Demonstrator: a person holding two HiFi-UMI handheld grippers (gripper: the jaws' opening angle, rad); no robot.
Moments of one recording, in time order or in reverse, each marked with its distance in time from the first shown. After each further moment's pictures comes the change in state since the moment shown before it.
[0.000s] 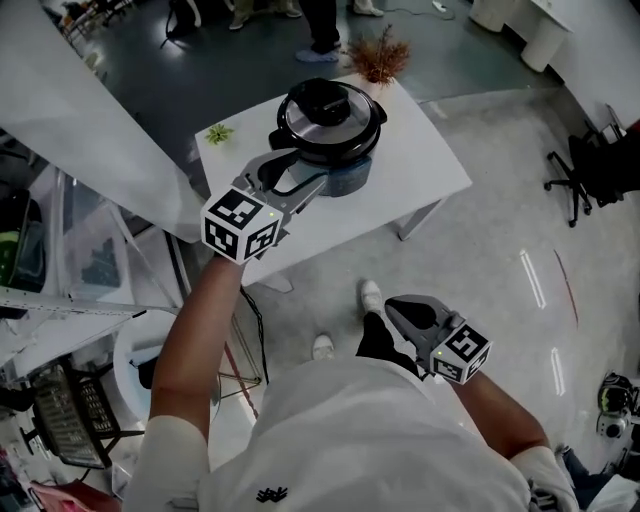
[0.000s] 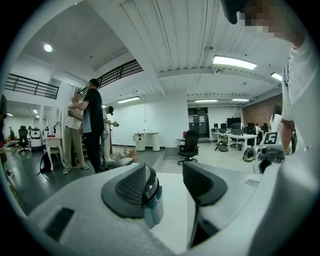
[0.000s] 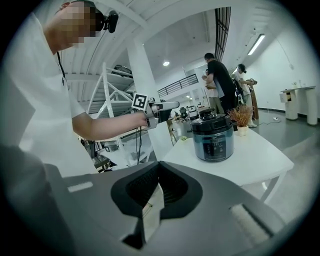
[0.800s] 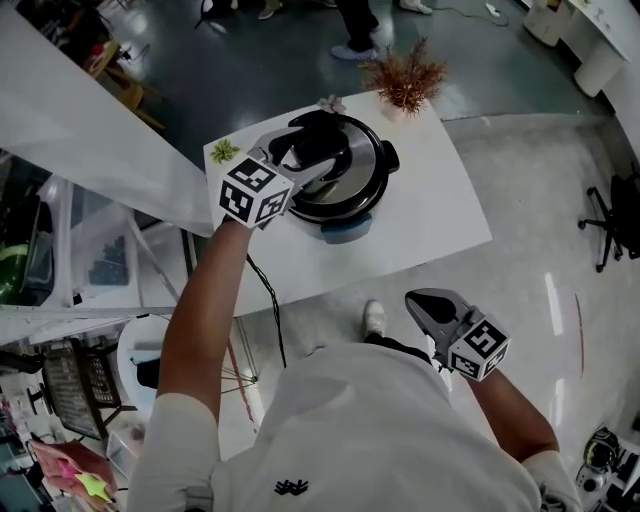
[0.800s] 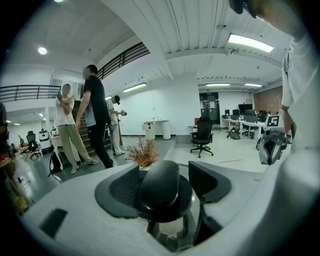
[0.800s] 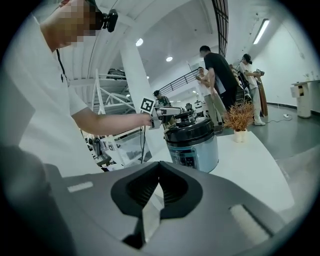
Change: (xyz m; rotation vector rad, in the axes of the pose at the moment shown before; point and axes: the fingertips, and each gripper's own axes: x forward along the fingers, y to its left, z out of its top) left arm 0.154 0.152 -0.014 0.020 0.151 0.099; right arm 0.023 -0.194 0.060 -0.008 0.051 0.113
